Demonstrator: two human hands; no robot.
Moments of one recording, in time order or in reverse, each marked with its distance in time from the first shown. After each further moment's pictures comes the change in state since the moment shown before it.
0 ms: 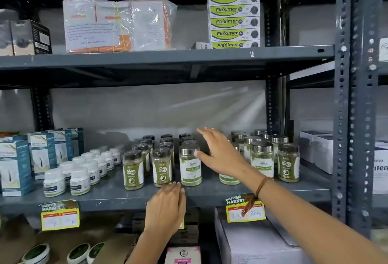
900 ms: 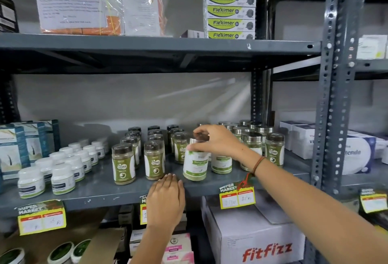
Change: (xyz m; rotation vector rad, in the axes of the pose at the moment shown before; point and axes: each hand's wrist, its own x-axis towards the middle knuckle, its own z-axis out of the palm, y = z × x) left_hand -0.003 0.002 0.017 0.020 -0.018 0.032; right_hand 0.007 -0.012 -0.024 0.119 -0.115 0.247
